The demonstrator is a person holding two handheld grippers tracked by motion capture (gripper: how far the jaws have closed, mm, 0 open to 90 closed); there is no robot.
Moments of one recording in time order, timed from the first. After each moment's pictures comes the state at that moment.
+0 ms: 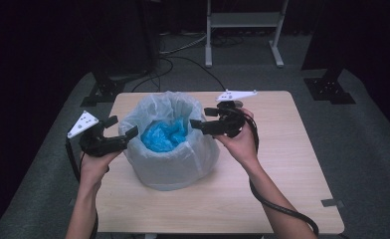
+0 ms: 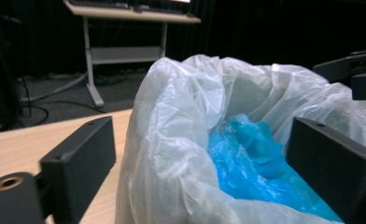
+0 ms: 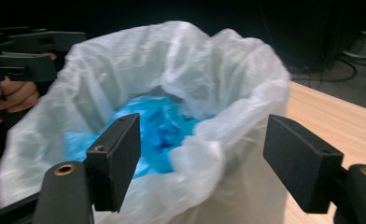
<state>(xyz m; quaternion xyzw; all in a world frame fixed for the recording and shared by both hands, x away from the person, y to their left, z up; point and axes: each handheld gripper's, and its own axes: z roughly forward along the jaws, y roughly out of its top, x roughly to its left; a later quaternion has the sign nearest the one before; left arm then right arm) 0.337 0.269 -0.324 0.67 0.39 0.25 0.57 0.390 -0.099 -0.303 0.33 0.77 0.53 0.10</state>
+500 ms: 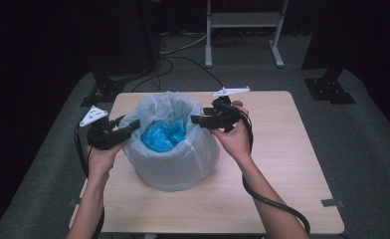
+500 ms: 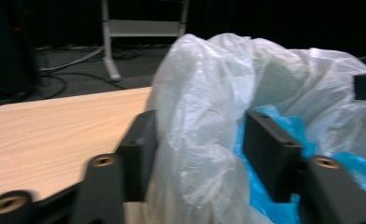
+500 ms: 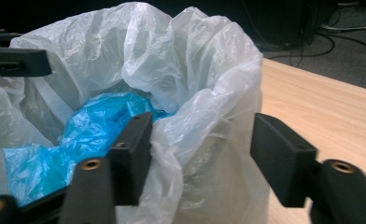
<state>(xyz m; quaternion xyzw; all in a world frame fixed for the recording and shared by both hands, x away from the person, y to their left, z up) 0.355 0.259 -0.324 0.68 0.45 0.25 0.52 0.411 -0.090 -0.313 0.38 0.77 0.50 0.10</state>
